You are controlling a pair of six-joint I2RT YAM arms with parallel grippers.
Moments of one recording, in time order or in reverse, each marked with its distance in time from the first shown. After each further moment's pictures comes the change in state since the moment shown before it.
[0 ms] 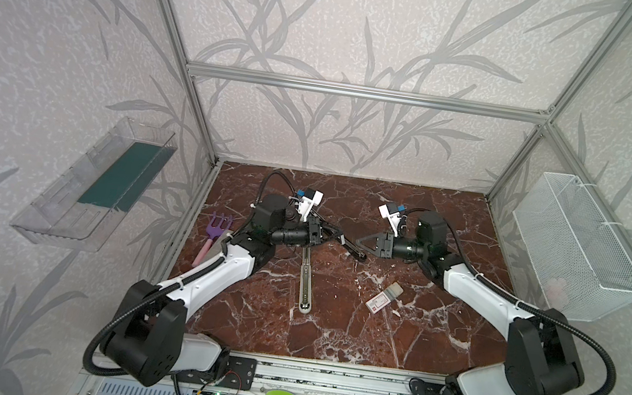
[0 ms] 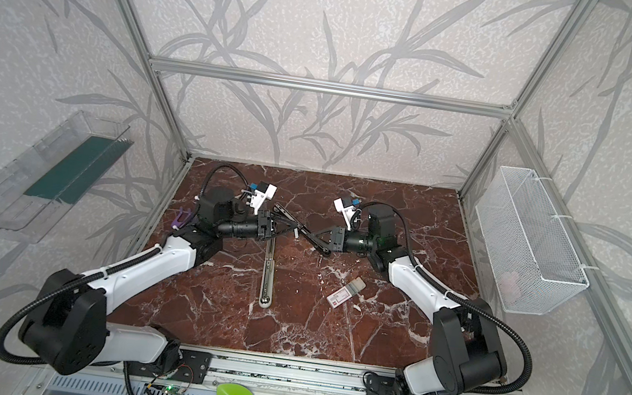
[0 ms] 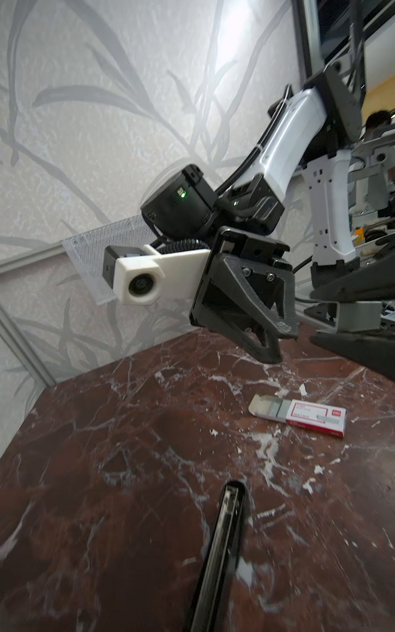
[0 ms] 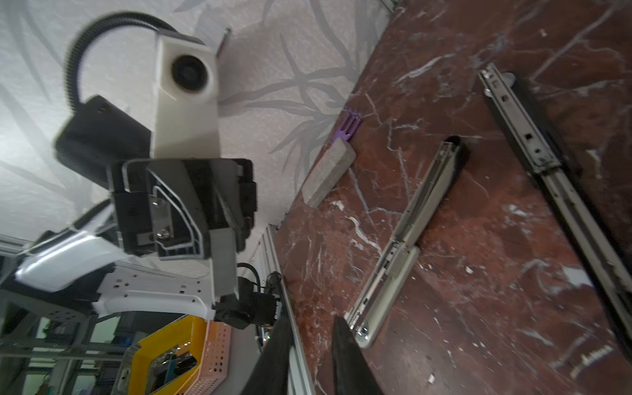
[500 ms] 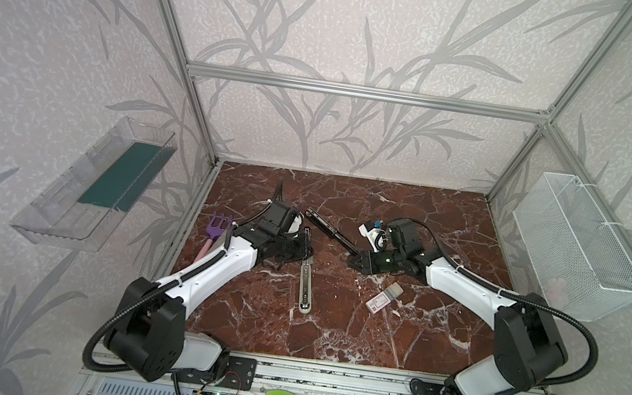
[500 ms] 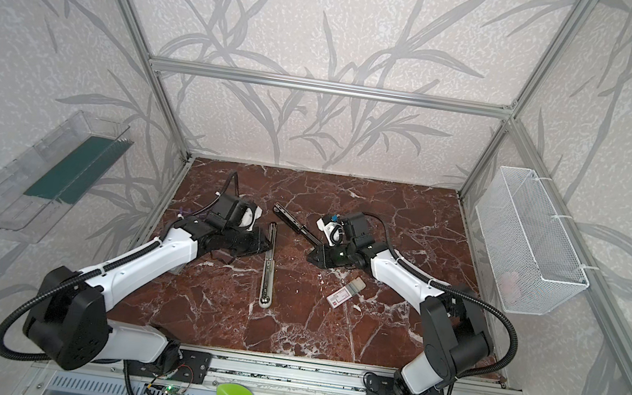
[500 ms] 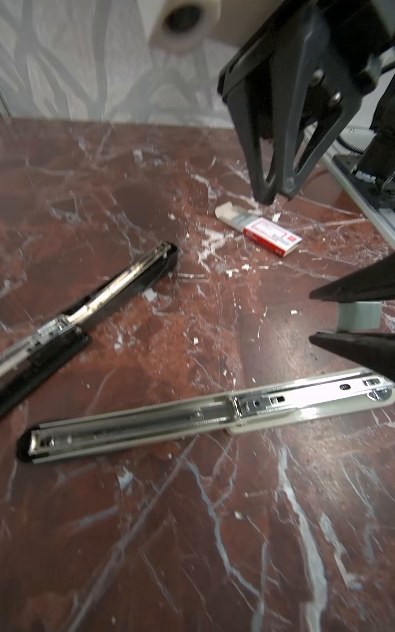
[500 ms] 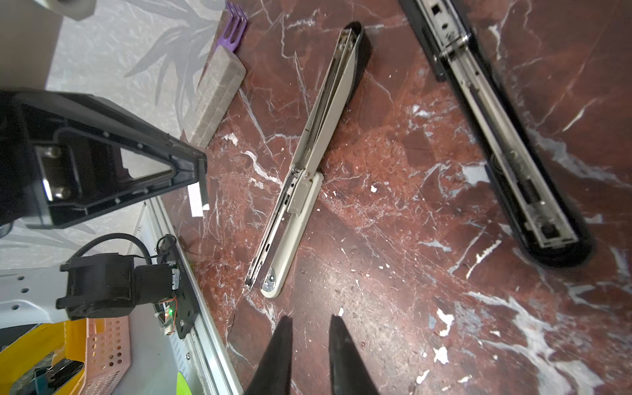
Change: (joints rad) left arm -0.035 0.076 0.111 -0.700 -0.517 0.212; right arm 0.130 0.109 0.070 -0.342 0.309 -0.226
